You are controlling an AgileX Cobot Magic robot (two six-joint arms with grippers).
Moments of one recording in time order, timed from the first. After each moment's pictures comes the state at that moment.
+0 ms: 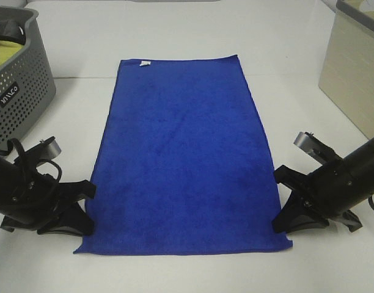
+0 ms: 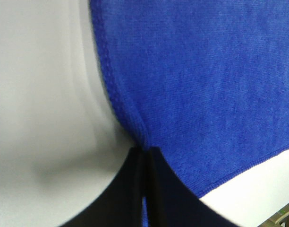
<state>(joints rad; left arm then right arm) -0.20 1.88 -0.65 -1.26 0.51 0.92 0.03 1.95 -0.71 1.00 0.69 -0.69</state>
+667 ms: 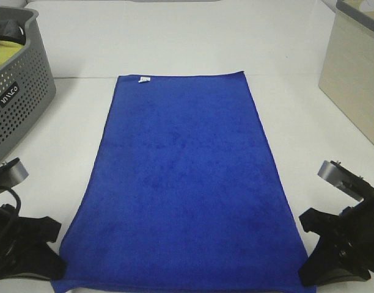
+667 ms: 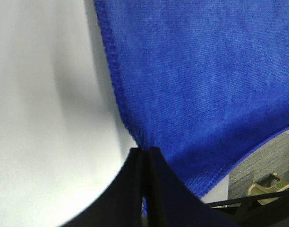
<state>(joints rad) -0.20 1.57 -0.41 -1.11 0.57 0.76 0.03 1.67 -0.43 0.92 0.70 -0.63</state>
